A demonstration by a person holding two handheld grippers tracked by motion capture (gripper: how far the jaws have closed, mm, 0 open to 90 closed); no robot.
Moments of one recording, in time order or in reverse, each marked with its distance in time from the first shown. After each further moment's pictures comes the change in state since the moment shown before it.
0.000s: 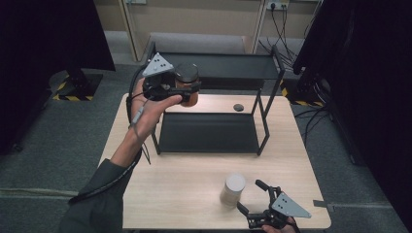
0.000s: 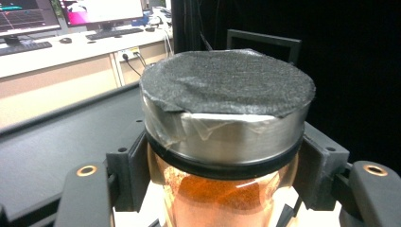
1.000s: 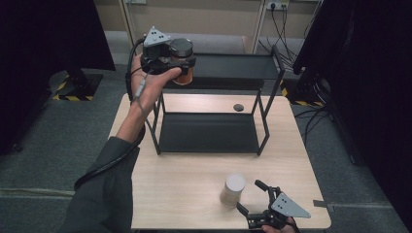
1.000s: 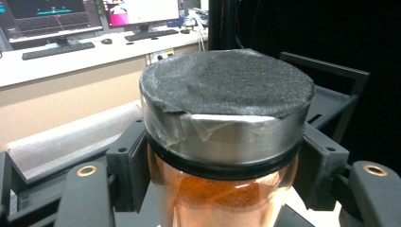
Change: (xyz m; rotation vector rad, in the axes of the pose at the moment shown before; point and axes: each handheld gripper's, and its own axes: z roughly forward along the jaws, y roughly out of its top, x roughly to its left) left arm 0.011 0.040 0.022 0.017 0.141 -0.020; right arm 0.000 0.000 0.000 0.001 0.005 -0.001
